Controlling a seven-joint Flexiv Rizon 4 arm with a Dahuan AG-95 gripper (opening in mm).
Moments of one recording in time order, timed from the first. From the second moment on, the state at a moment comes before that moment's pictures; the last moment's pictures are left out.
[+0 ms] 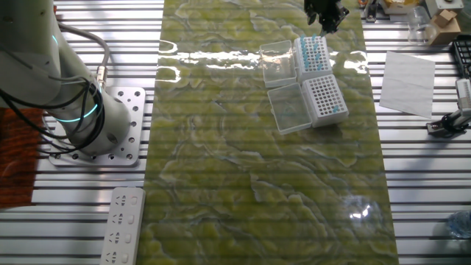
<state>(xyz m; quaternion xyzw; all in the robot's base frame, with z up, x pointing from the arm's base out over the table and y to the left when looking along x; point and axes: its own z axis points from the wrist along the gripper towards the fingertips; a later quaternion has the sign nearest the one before) 0.572 0.213 0.112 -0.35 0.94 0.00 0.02</state>
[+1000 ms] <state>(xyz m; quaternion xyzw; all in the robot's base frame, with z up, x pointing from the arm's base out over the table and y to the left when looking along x) 0.598 0.071 0.109 -0.45 0.89 0.00 0.02</state>
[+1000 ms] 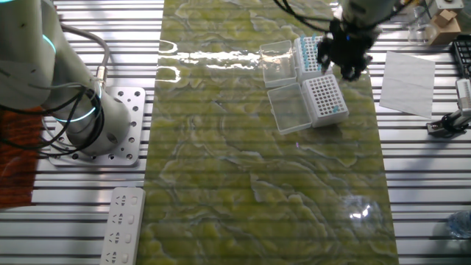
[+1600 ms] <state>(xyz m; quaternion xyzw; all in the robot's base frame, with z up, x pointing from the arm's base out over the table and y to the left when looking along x) 0.606 0.044 0.096 -0.47 0.88 -0.02 0.01</state>
